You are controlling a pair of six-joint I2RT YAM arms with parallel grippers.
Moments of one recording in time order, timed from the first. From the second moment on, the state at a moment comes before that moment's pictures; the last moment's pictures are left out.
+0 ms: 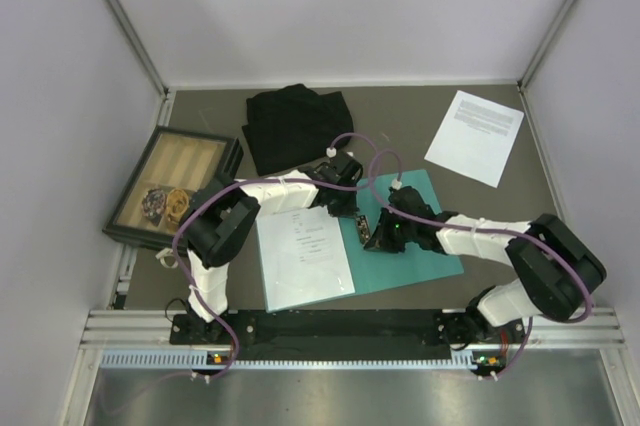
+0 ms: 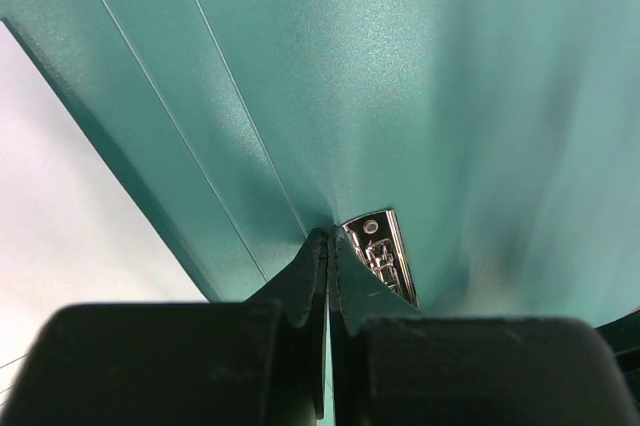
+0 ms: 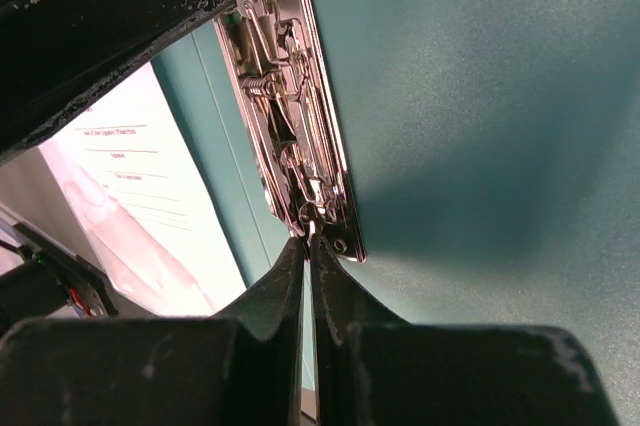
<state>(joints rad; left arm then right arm) -0.78 1.94 1.25 -0.32 0.04 -0.76 0.67 1.42 0.54 -0.03 -0.20 0.88</state>
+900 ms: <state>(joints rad) -0.74 1.95 1.23 -0.26 0.13 -0.70 0.56 1.45 0.46 0.12 -0.38 0.99</state>
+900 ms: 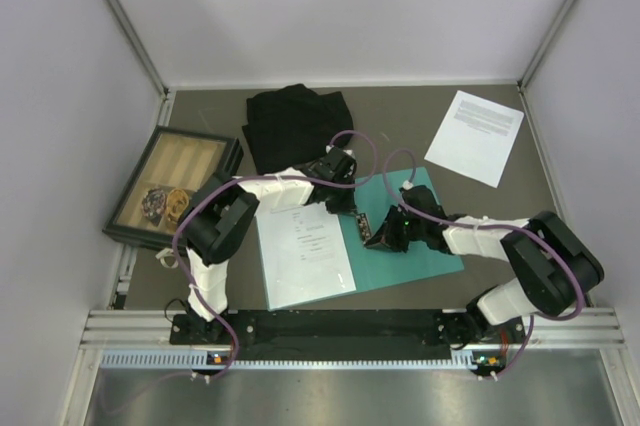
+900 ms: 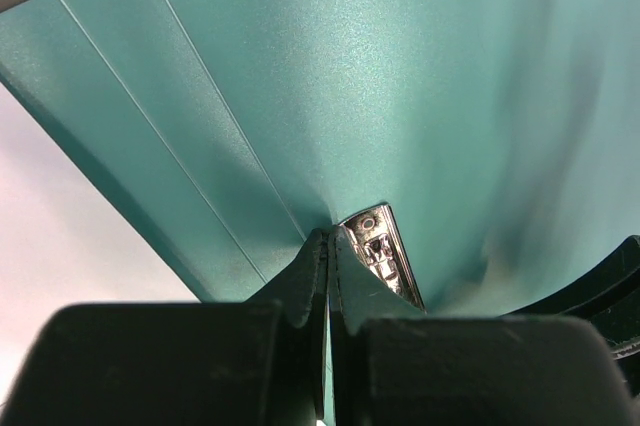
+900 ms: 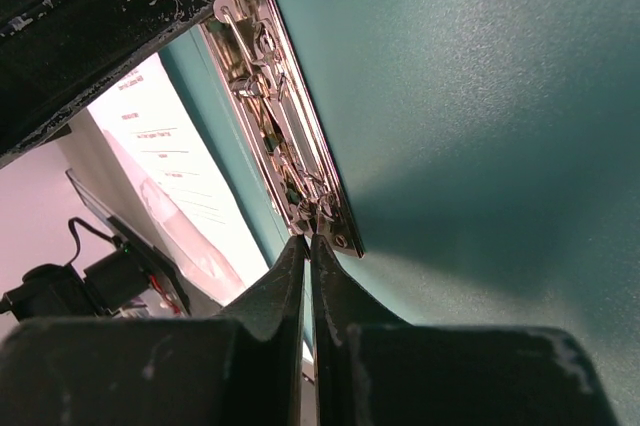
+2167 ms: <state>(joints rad) -0.83 1.96 1.30 -0.40 -0.09 -0.95 0.61 1.43 0.56 -0.09 -0.27 0.95</state>
